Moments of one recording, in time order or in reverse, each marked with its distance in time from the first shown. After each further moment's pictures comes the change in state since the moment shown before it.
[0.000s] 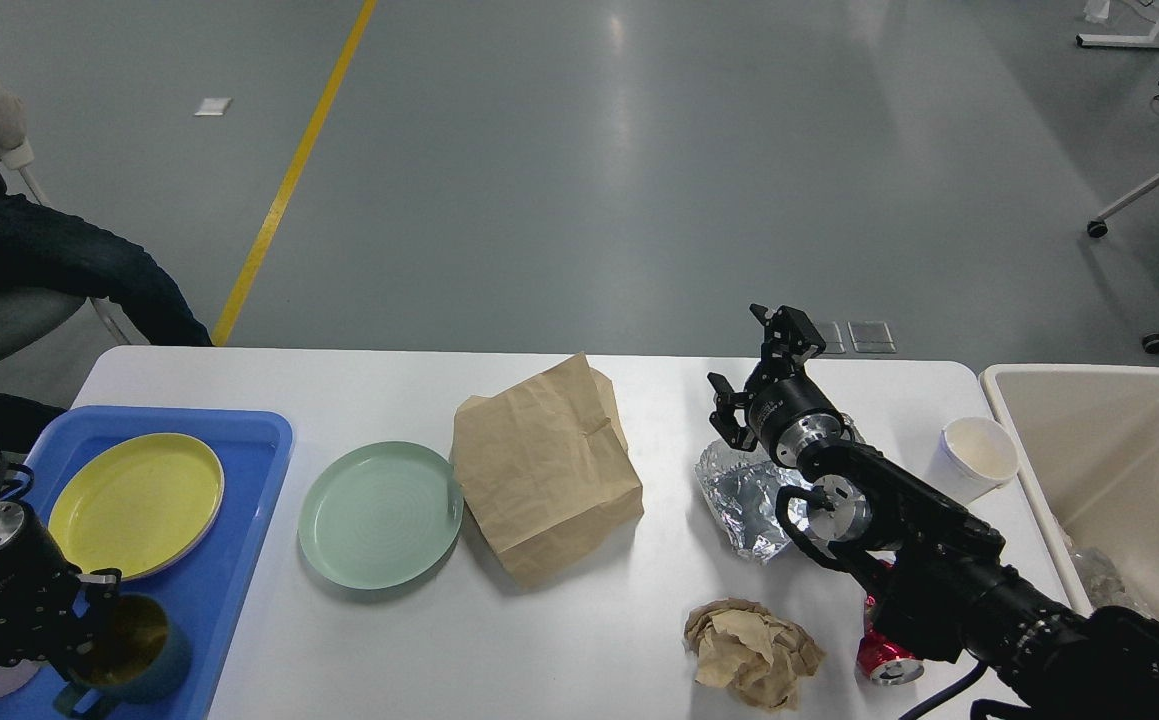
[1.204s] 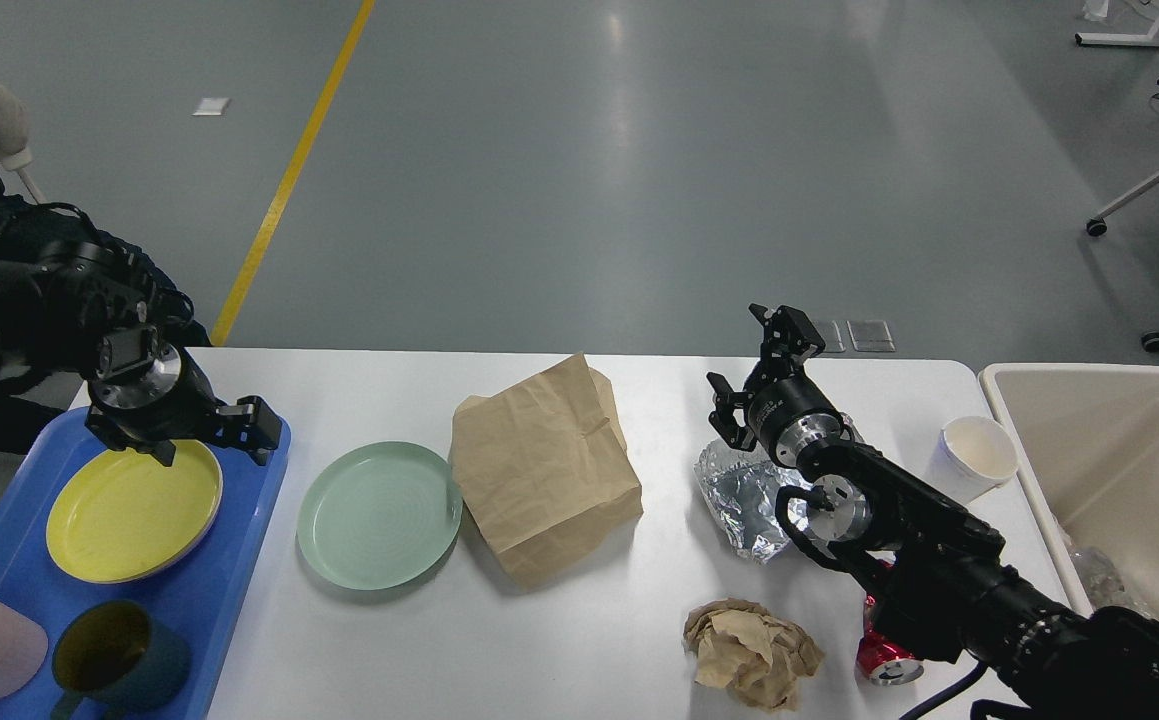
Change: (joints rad) left arm -0.250 -0.268 0.057 -0.053 -0.008 0.341 -0.002; right arm -0.001 0.000 0.000 0.002 0.000 0.000 0.000
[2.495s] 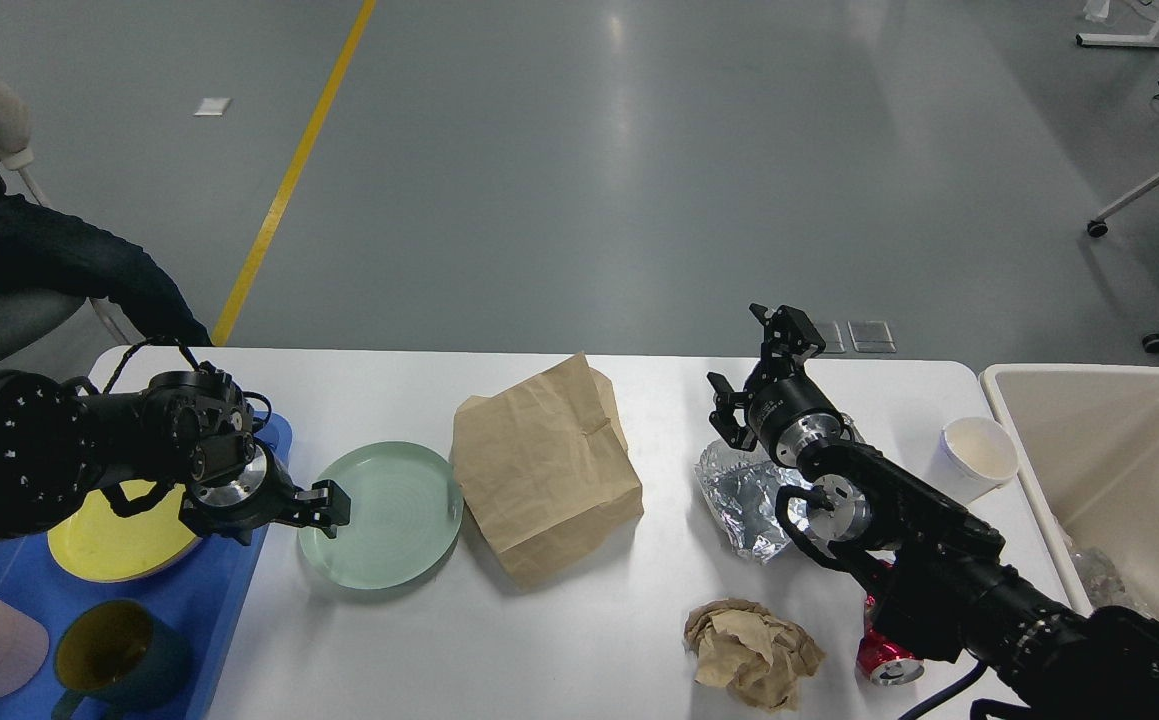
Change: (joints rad) left arm 0.295 -0.055 -0.285 0.162 -0.008 0.069 0.195; right arm 0.001 0.000 0.000 0.000 0.000 0.000 0.000
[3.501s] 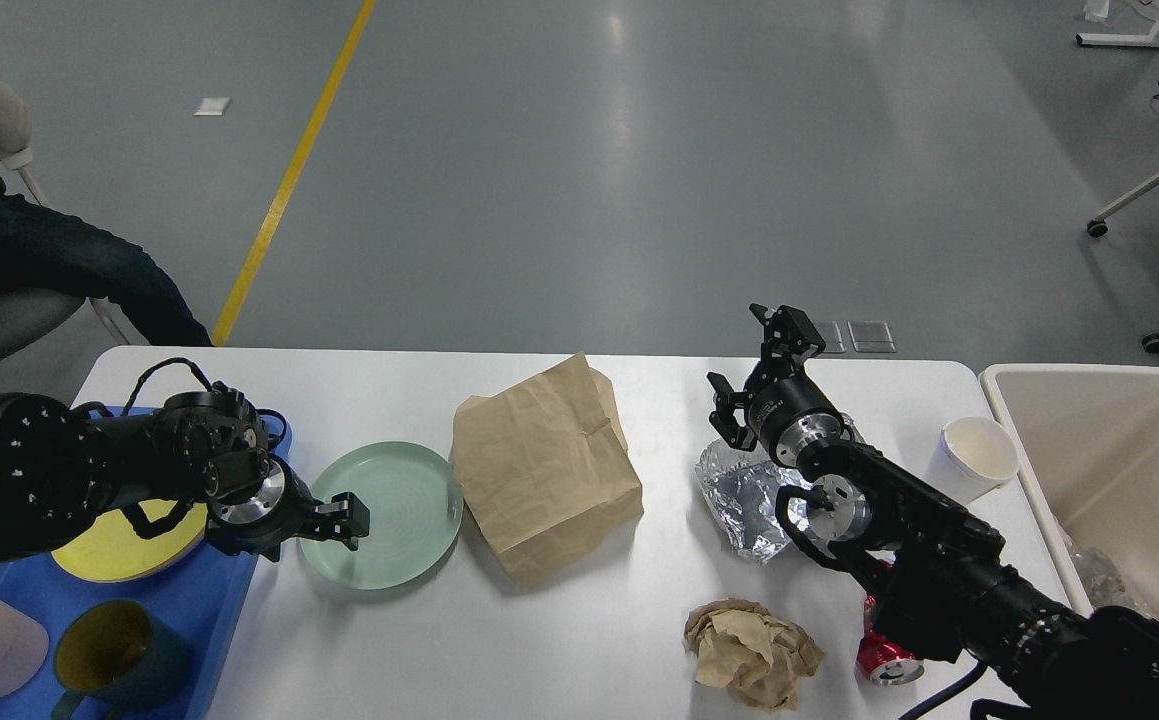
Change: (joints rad) left arm 0.076 -0.011 -0.076 0.040 0.000 0.010 0.003; right arm 0.000 0.000 0.000 0.000 0.000 0.000 0.000
